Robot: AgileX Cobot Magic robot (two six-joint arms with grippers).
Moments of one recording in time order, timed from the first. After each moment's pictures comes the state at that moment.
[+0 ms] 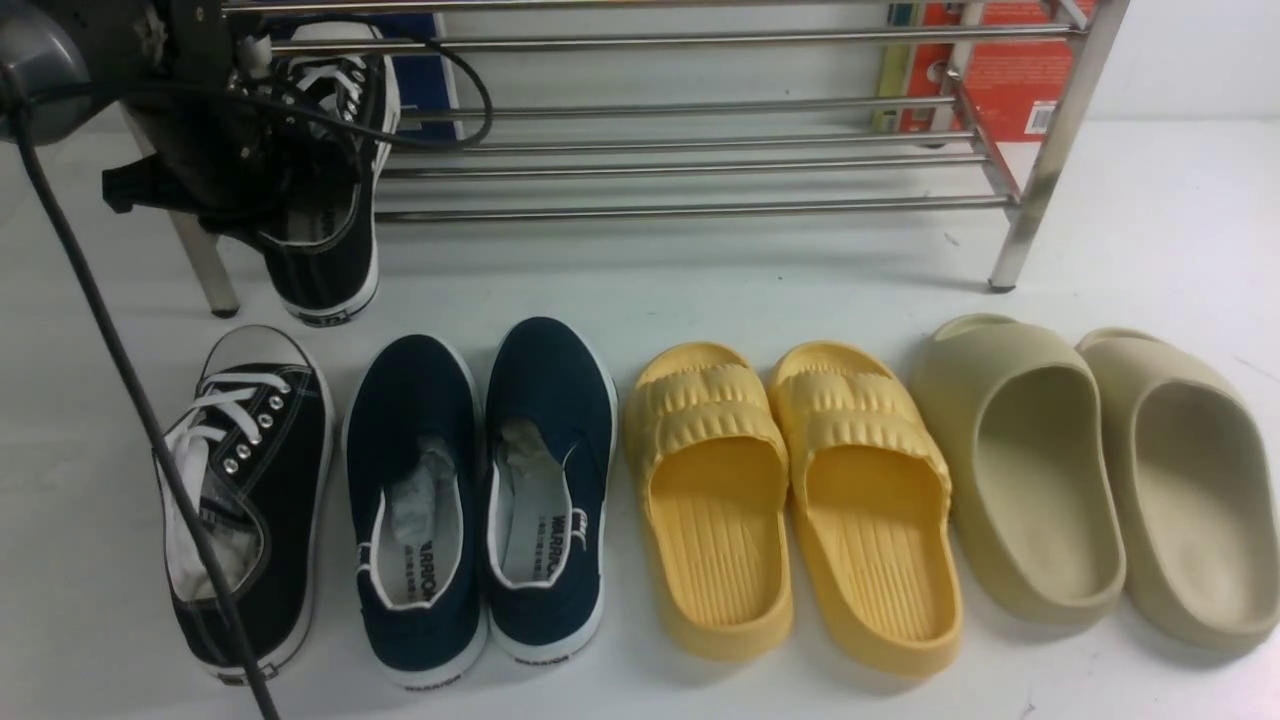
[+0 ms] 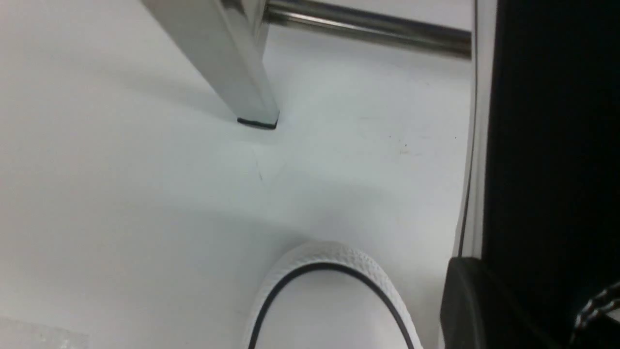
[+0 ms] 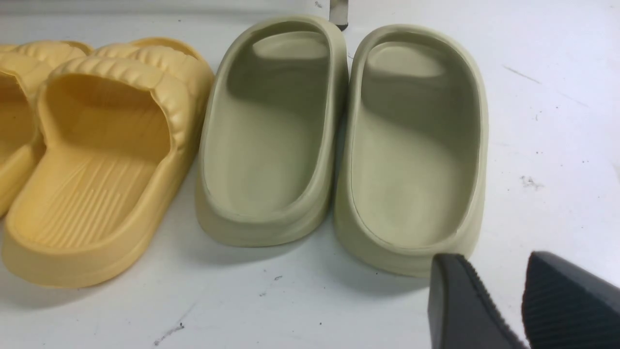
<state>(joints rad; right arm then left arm) 0.02 -0.01 0.02 0.06 0.38 -0.01 -0.05 2.01 -1.79 0.13 0.89 -0.34</state>
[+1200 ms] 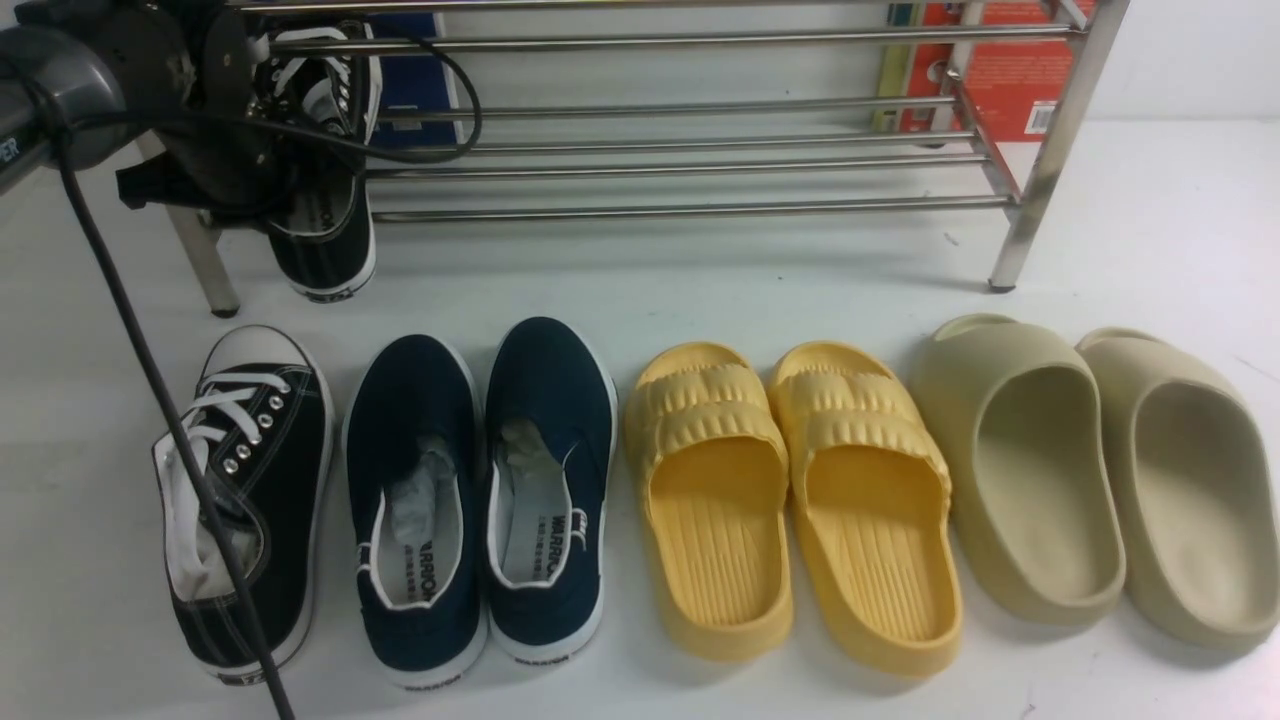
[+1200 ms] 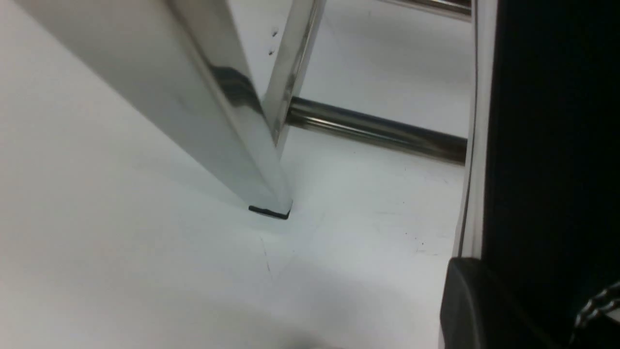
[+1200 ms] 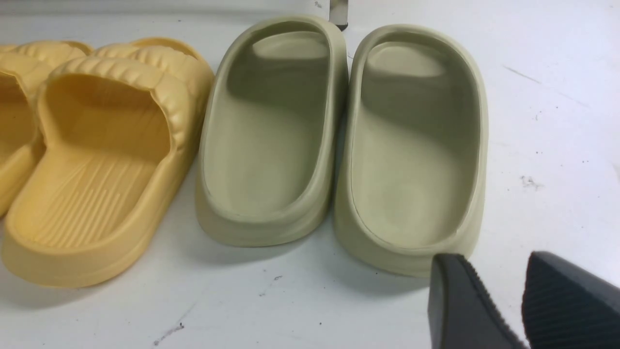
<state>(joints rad) 0.02 -0.01 0.02 0.06 0.38 -0.01 -0.05 2.07 -1.79 0.23 0.74 -0.47</state>
